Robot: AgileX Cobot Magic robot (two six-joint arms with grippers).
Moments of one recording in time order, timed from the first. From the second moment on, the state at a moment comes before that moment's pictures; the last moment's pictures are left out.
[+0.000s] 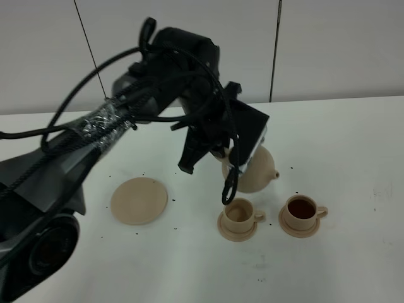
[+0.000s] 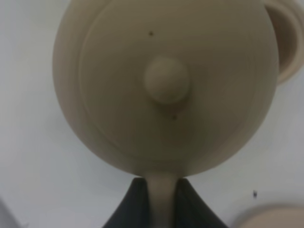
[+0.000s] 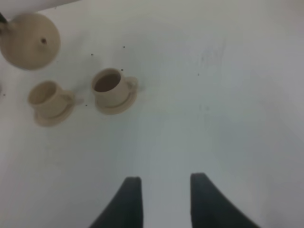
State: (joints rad) left arm -0.59 2.31 -2.23 0.06 1.19 1.50; right arm 0.04 -0.01 -0.48 0.18 1.06 0.05
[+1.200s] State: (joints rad) left arm -0.51 2.07 -1.88 0.16 1.19 1.42; right arm 0.04 -0.01 -0.48 0.18 1.06 0.05
